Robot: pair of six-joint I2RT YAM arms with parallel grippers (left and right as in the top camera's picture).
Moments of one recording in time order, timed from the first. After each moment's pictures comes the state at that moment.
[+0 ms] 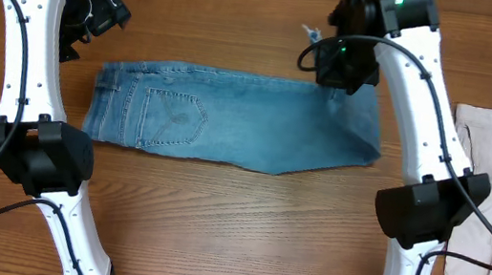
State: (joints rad) left arm 0.17 2.21 2.46 -1.62 0.07 -0.62; right arm 0.31 2.19 2.41 -1.64 -0.14 0.22
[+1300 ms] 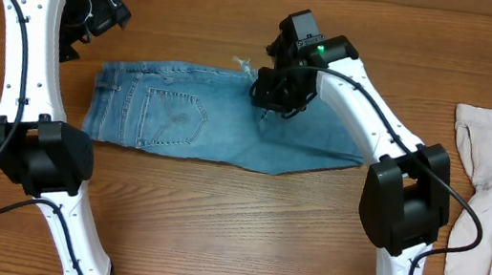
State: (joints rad) left arm 0.17 2.21 2.46 -1.62 0.07 -0.62; right arm 0.45 2.18 1.87 -0.99 -0.42 0.39
